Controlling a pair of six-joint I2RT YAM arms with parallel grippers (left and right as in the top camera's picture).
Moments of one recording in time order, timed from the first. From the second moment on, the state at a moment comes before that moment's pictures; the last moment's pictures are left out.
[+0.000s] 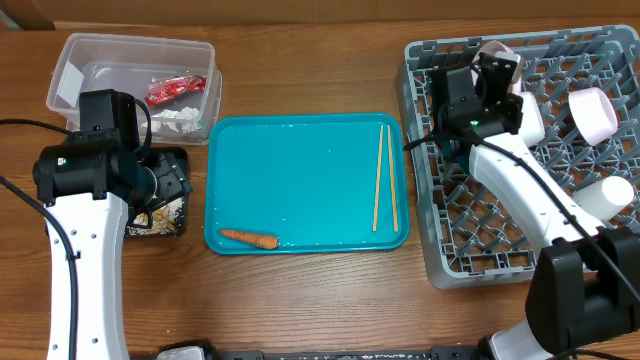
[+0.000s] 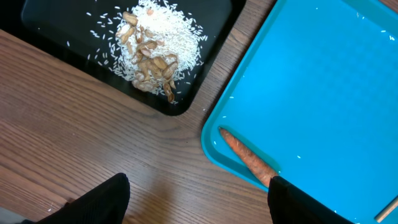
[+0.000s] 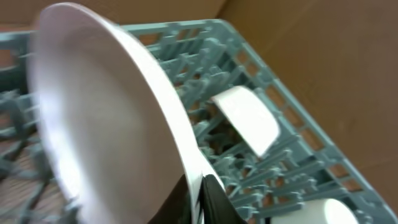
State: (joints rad) left arm 0.13 1.37 1.43 -1.37 -0.07 -0.42; right arm 0.26 1.73 1.27 -0.49 1.01 0.32
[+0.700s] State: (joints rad) left arm 0.13 1.37 1.43 -1.37 -0.06 -0.42; right arm 0.41 1.69 1.27 -0.60 0.80 0.33
